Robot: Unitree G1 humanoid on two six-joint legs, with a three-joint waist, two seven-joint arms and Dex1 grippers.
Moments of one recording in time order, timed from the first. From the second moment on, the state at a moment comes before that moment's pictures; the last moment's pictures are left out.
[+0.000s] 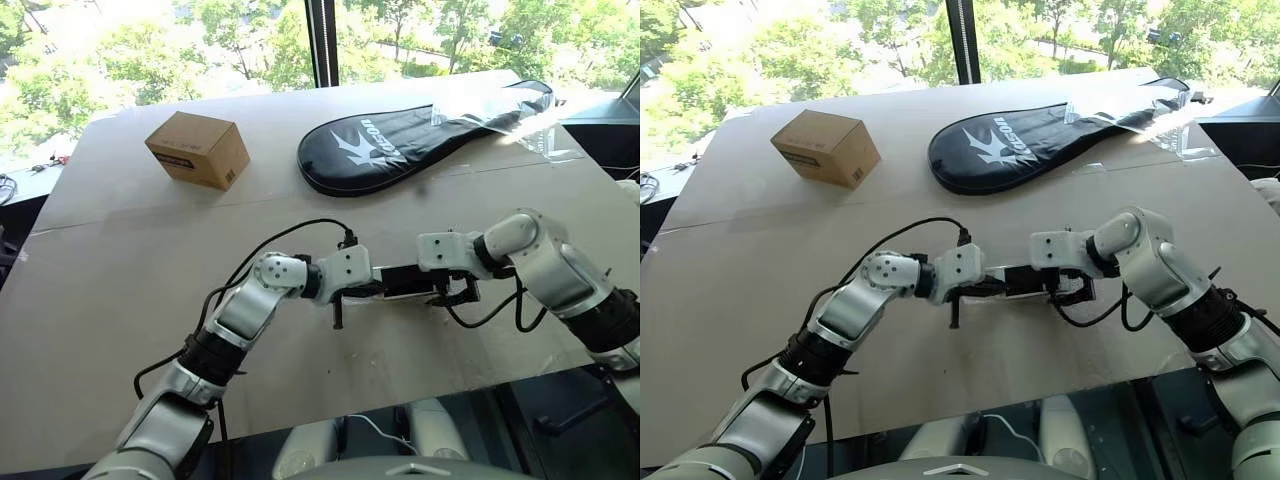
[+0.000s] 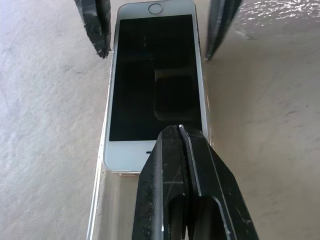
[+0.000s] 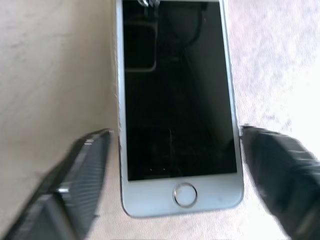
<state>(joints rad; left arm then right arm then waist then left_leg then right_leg) -0.49 0.49 -0.42 0.00 -0.06 0.24 -1.04 -0.68 -0.75 0.51 -0.15 -0.19 0.57 1.32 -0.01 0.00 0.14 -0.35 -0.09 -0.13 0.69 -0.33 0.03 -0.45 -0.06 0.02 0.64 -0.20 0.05</state>
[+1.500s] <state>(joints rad) -0.42 0.62 -0.29 -0.05 -0.10 0.41 -1.03 -0.61 -0.89 0.42 -0.12 -0.10 0.59 1.29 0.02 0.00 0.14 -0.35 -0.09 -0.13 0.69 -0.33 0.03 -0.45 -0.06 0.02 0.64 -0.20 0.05</state>
